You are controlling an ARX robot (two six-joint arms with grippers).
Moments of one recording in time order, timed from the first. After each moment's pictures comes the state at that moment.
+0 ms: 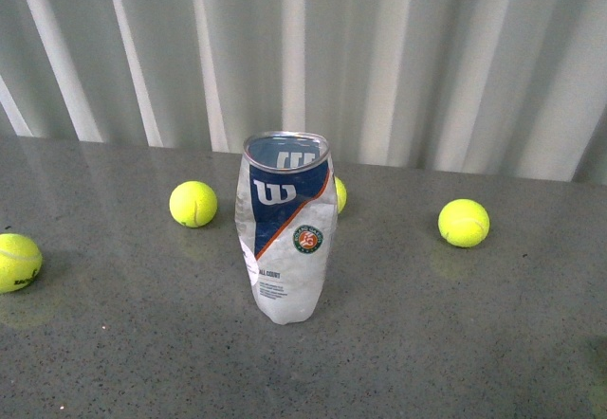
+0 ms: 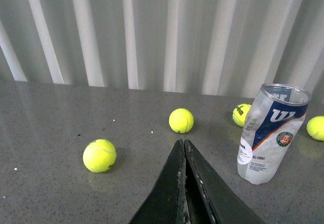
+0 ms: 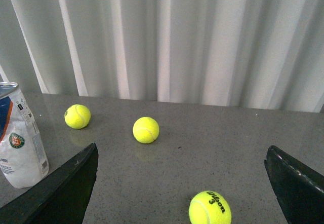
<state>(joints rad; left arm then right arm) 0.00 0.00 0.02 0.01 0.00 0.00 0.00 0.00 0.00 0.00 0.00 -0.01</state>
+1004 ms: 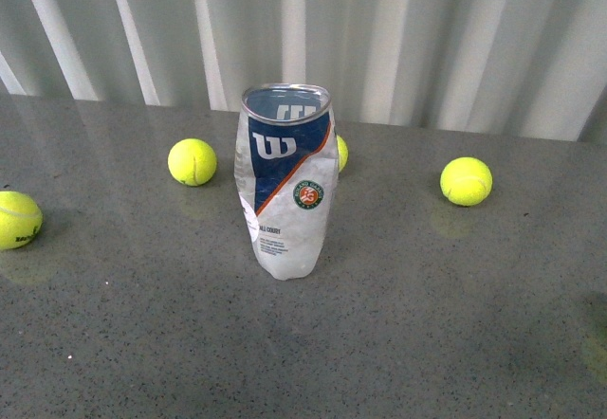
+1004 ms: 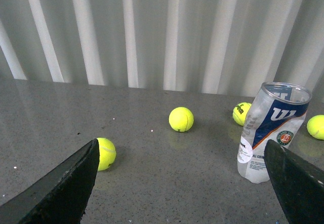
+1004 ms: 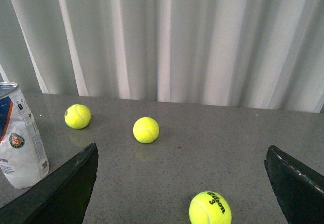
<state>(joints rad) 0.00 0.00 0.02 0.00 0.00 0.00 0.00 0.00 0.00 0.00 0.00 -0.01</state>
